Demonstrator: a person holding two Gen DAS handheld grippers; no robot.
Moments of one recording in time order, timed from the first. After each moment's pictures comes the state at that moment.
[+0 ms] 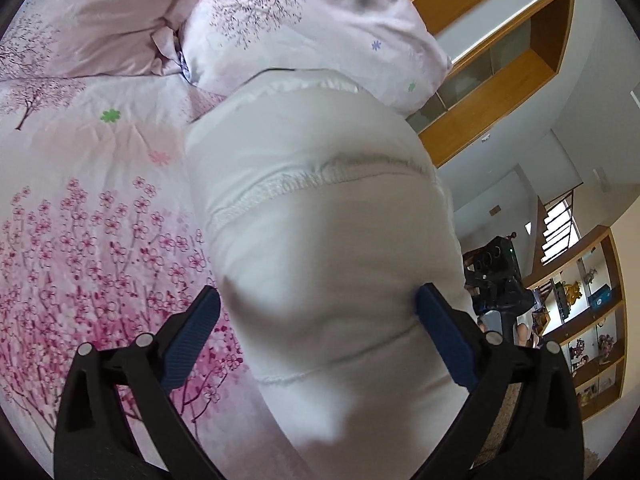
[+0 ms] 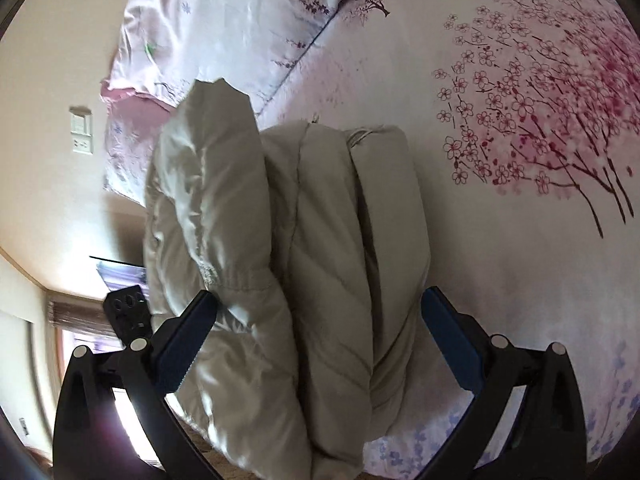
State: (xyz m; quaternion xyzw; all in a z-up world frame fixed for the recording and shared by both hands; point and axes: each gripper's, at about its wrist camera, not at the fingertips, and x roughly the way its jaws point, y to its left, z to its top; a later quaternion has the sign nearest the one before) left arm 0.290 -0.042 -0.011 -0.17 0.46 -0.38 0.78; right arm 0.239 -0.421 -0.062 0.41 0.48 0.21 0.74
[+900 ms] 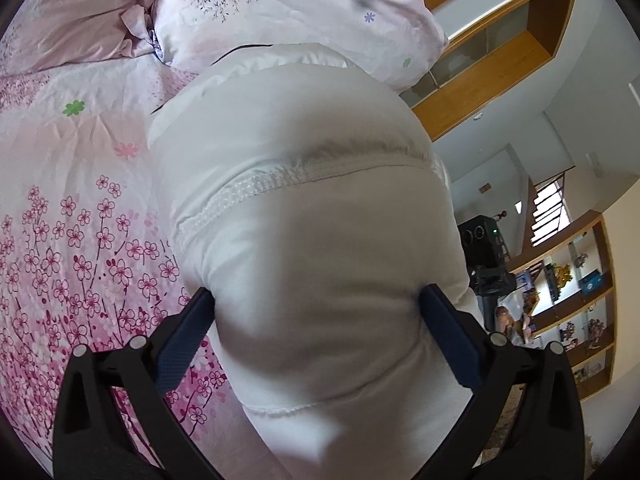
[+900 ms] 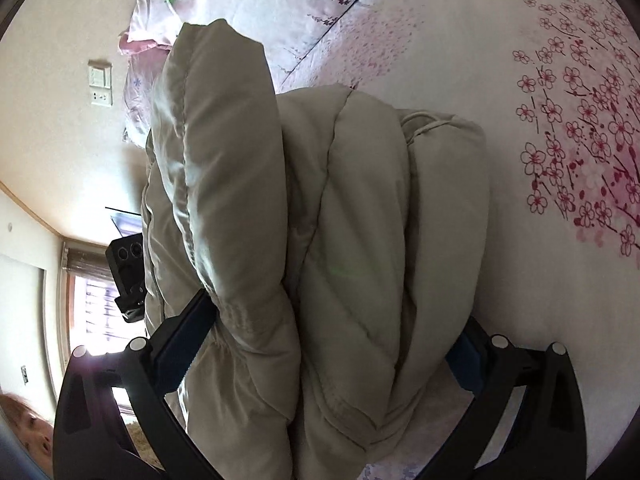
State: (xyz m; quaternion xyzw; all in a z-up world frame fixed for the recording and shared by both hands) left arm 0.315 -0.060 -0.020 -0.17 0.49 -0.41 0.75; right arm 0.282 -0.396 -0.072 0.37 0.50 0.31 0.72
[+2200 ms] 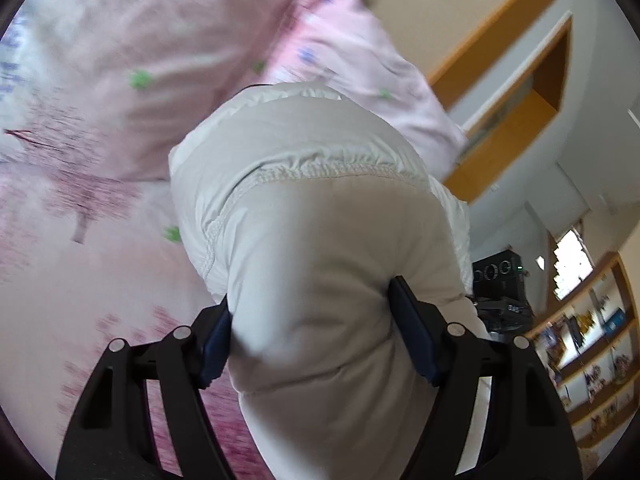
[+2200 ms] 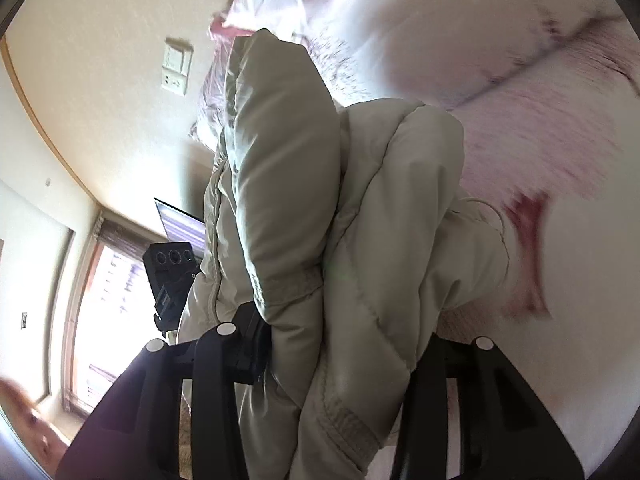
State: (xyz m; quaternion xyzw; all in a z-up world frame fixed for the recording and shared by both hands) left arm 0.345 0.055 0.038 -0.20 0.38 -0.33 0.84; right arm 0.352 -0.298 0.003 0.35 0.40 0.40 0.75
